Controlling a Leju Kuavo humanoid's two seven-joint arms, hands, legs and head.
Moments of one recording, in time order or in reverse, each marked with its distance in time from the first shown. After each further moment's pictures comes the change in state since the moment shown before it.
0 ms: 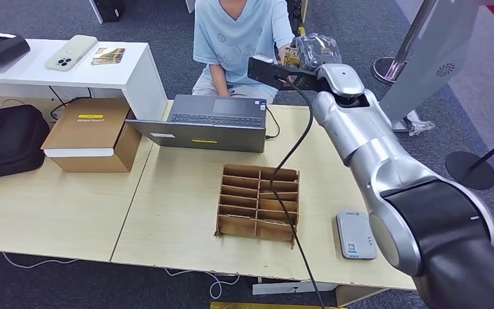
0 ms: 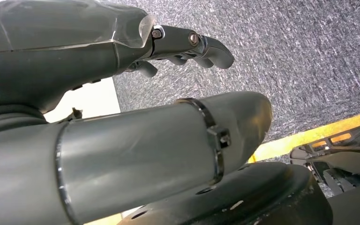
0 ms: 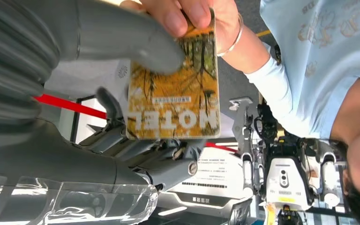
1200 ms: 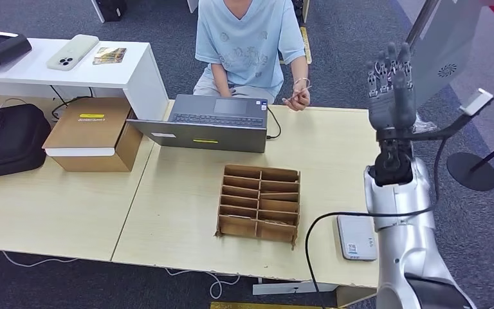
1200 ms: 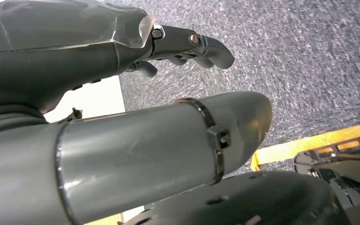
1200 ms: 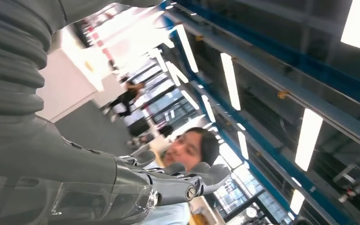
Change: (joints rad) left arm 0.015 -0.006 0.001 0.000 0.031 0.051 0.012; right arm 0.618 -0.103 -0.468 -0.721 -1.966 0.433 -0.263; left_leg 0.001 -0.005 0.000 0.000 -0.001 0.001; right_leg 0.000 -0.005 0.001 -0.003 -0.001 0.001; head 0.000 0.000
